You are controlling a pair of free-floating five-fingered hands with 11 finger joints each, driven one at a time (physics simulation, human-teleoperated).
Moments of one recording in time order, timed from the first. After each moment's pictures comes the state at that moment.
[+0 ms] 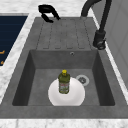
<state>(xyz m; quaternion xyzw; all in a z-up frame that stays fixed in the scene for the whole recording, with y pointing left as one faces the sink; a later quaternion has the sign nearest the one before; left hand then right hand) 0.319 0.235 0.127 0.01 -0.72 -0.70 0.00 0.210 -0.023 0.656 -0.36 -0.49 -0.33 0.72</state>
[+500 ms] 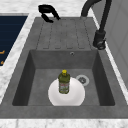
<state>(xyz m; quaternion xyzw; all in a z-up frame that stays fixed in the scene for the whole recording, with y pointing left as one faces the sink) 0.319 0.235 0.127 0.01 -0.72 -0.70 0.00 0.268 -0.031 0.681 -0.31 -0.46 -0.36 0.75</state>
